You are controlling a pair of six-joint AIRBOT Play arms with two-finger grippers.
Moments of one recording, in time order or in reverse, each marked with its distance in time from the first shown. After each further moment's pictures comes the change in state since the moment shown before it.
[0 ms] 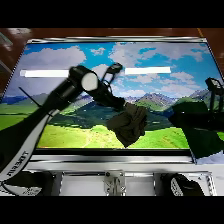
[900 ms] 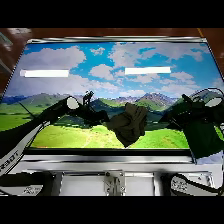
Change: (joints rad) left arm 0.202 0.077 -0.722 -0.494 0.487 0.079; right arm -0.172 -0.634 -0.022 0.216 -0.013 -0.171
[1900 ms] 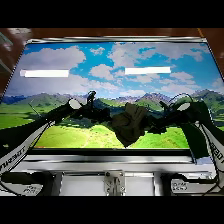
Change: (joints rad) left arm 0.002 -0.048 -0.016 -0.271 0.099 0.231; right arm 0.270 -0.147 -0.098 0.115 -0.208 0.037
